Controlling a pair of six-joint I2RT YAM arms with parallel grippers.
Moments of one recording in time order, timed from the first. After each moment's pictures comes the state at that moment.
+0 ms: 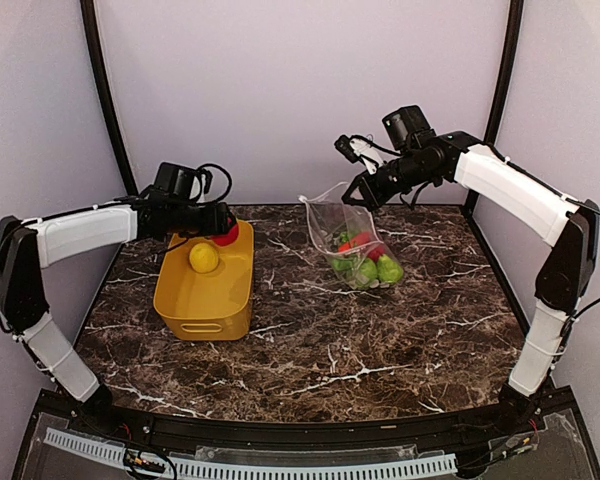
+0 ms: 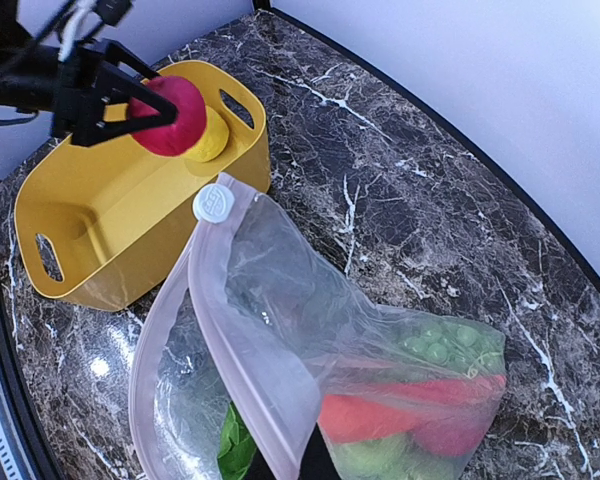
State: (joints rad) left arm -0.44 1.65 1.24 -0.27 0.01 -0.36; right arm 0.58 1.80 1.85 -0.80 -0.36 -0.19
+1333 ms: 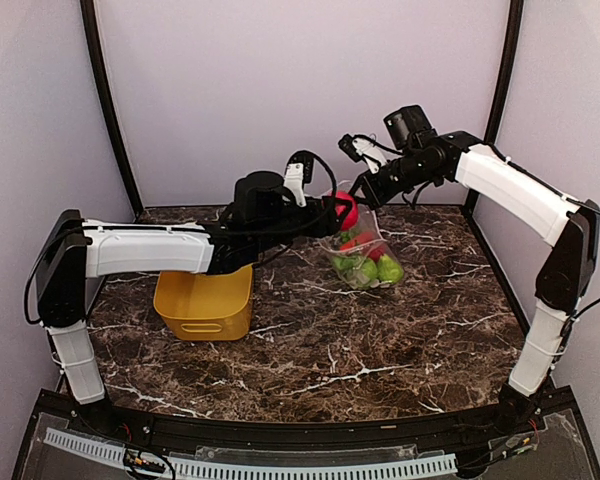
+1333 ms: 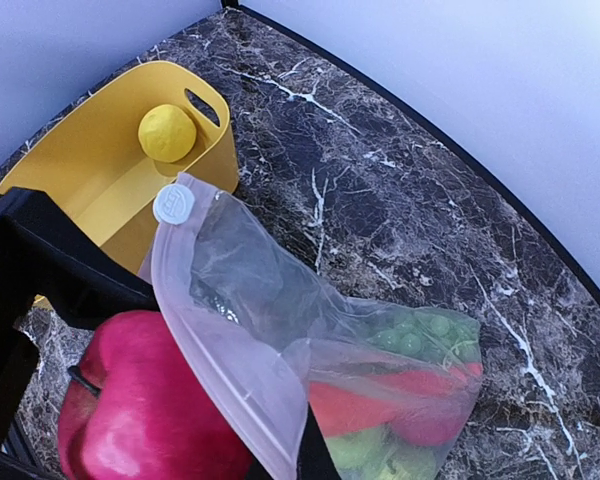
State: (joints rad) left arm -0.90 1.85 1.40 0.34 -0.07 -0.43; right arm 0.58 1.80 1.85 -0.80 -0.30 -0.17
